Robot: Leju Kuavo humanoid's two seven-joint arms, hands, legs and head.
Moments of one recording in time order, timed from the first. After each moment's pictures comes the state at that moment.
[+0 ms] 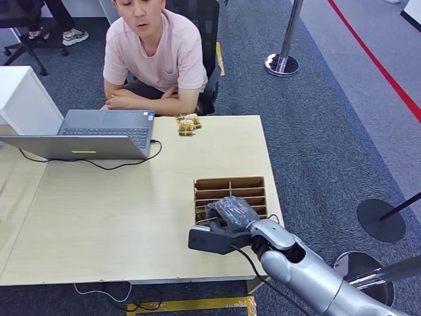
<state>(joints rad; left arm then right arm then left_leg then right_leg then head) -0.09 -0.12 1.28 -0.23 -1.20 0.18 0.04 -0.36 -0.28 0.87 -1.46 0.60 0.12 0.11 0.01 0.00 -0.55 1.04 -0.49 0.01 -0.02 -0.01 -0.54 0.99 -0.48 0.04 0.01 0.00</state>
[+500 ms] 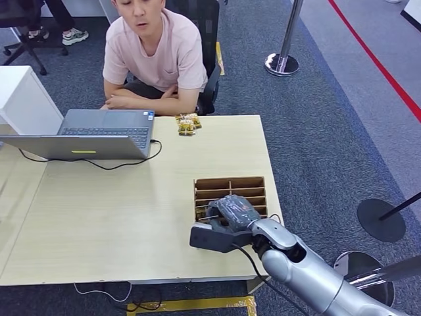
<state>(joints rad) -0.09 -0.12 1.28 -0.23 -1.18 0.18 0.05 -0.36 -0.29 0.85 -1.46 0.59 0.07 0.09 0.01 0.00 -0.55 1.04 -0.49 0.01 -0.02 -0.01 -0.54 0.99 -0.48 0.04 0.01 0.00</state>
